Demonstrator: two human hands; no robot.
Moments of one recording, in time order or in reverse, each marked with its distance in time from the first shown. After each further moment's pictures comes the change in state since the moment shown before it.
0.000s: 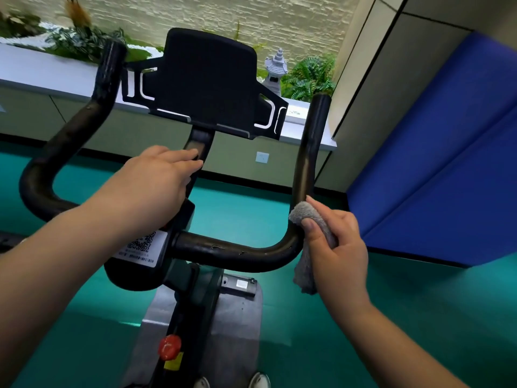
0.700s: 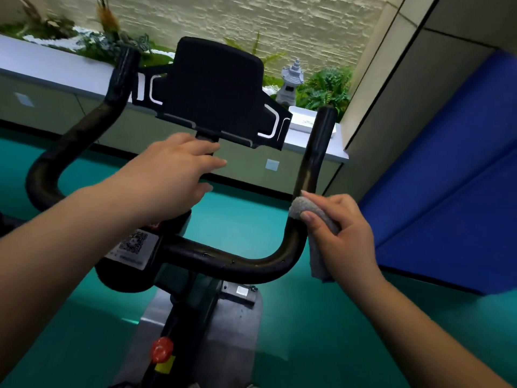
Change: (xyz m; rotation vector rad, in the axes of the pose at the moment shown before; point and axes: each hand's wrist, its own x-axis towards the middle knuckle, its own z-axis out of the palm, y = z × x) left_hand 0.022 0.022 -0.017 0.156 -0.099 0.051; right_hand 0.054 0.008 -0.015 -0.115 -0.207 -0.206
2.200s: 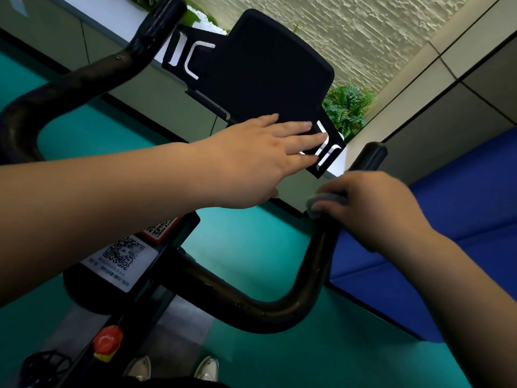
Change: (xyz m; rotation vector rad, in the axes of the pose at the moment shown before) left_hand 0.066 0.011 0.008 0.047 0.050 0.287; right_hand 0.122 -0.055 -0.009 -1.018 -0.509 -0.314
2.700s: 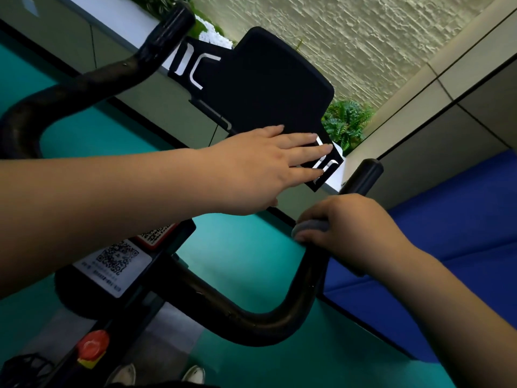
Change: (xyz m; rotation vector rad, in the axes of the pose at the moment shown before) left_hand 0.008 0.001 -0.001 0.024 0.005 0.022; right_hand 0.004 -0.006 0.004 -0.008 -0.157 -0.089
